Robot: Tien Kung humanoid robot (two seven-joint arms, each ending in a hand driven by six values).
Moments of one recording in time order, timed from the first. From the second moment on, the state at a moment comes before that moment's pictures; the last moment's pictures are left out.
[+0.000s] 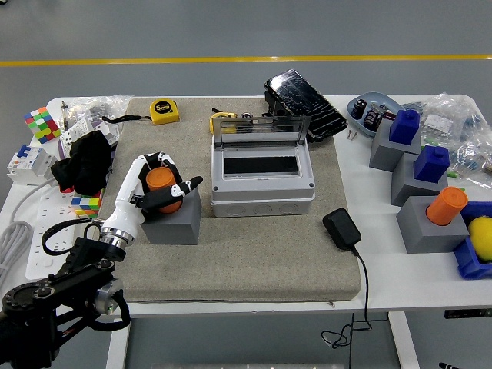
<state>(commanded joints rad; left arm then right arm) -0.44 0.32 -0.48 -1.14 0.46 0.40 -0.65 0.14 -0.25 0.80 0.28 -0.77 0.03 -0.16</state>
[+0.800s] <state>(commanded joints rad) -0.67 0.29 -0.49 -1.30 1.13 0.36 -0.32 0.13 -0.26 0.81 0.28 -0.76 0.02 -0.15</state>
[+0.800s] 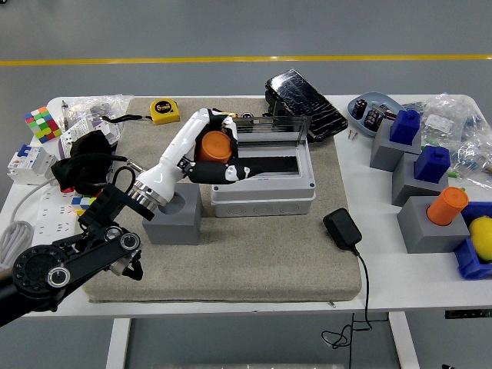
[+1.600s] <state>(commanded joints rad) -1.00 0.05 -0.25 -1.00 1.49 0.29 0.11 0.14 -0.27 0.76 0.29 -0.75 0.02 -0.15</state>
